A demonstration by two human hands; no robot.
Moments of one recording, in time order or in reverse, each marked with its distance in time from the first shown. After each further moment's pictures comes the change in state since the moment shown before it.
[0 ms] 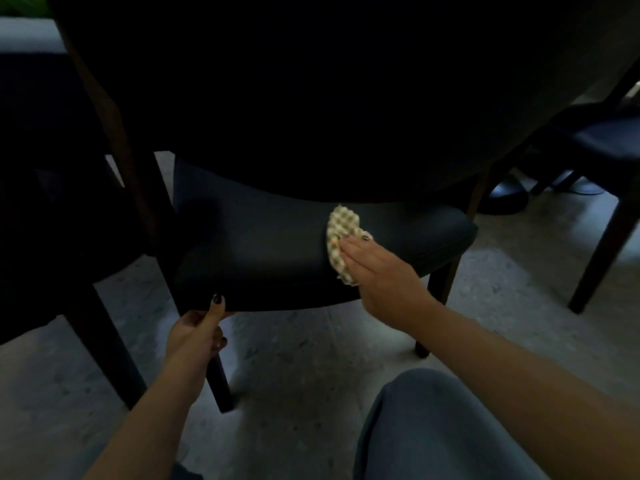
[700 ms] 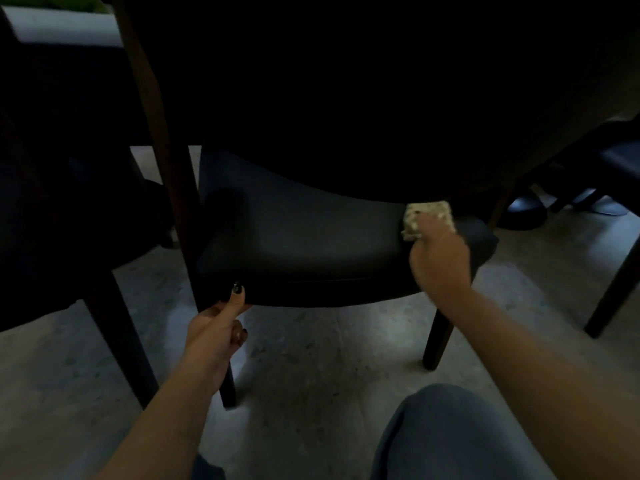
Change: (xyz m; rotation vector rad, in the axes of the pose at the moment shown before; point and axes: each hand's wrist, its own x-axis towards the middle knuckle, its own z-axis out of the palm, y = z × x) left_hand -0.017 0.014 0.014 -0.152 -0.059 -0.076; right_hand 0.019 0.039 -0.012 0.285 0.156 0.830
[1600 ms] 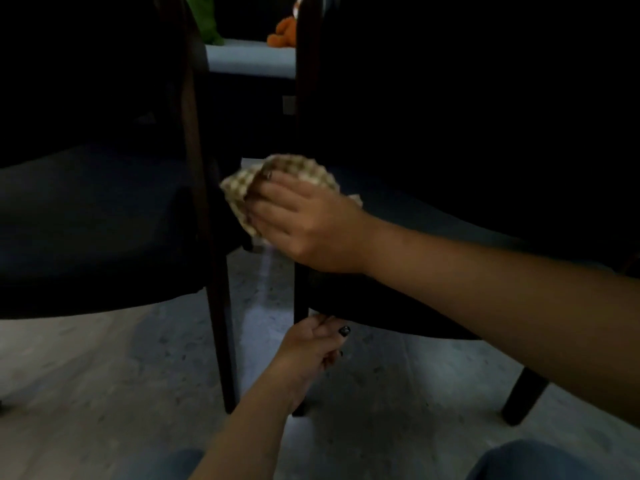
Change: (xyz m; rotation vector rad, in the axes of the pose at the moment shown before) left_hand -0.020 0.019 -0.029 0.056 -0.253 -0.073; right_hand -0.024 -0.278 0.062 -0.287 0.199 -1.719
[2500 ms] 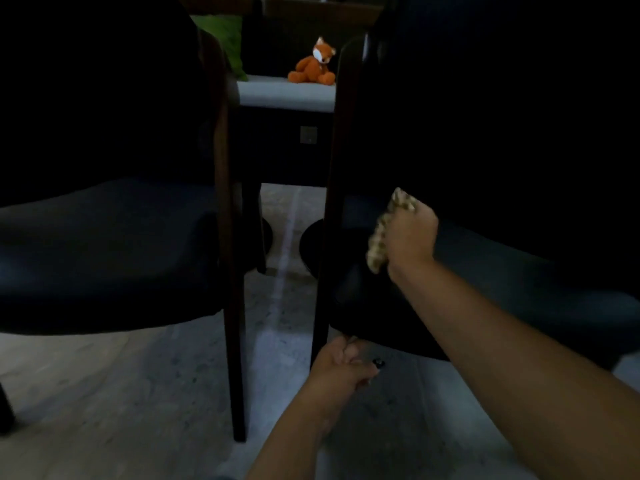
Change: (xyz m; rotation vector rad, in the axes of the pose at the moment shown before) left_hand 0.004 -0.003 0.020 0.060 -0.059 0.095; right_hand -0.037 0.020 0.019 1.279 0.735 1.912
